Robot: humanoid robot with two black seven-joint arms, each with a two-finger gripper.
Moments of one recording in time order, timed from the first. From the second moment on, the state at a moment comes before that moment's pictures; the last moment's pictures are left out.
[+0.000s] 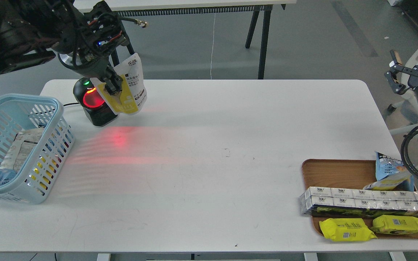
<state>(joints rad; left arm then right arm) -2.05 0.20 1.39 -1.00 1.03 -0.22 -0.49 0.55 -0.65 0.91 0.84 -0.01 0.49 0.49</state>
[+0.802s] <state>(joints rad) -2.22 0.59 1.65 -1.20 1.32 -0.22 -0.49 0.61 -0.63 0.89 0.83 -0.02 0.49 0.49</state>
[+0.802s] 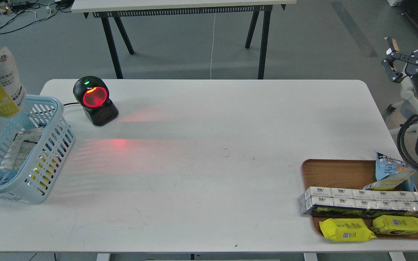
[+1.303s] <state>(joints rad) -2.07 0.58 1.55 -1.21 1.32 -0.23 -0.49 0.61 -0.63 0.88 0.84 -0.02 0.49 0.49</state>
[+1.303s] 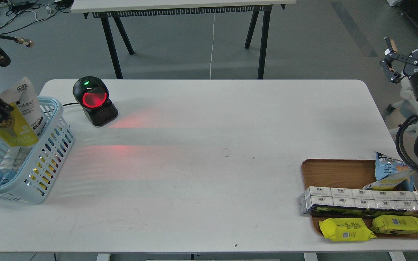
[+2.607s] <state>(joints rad) -1.90 0.62 0.71 -0.94 0.80 -0.49 -0.49 0.76 -0.65 0.74 0.83 -0.03 0.49 0.49</state>
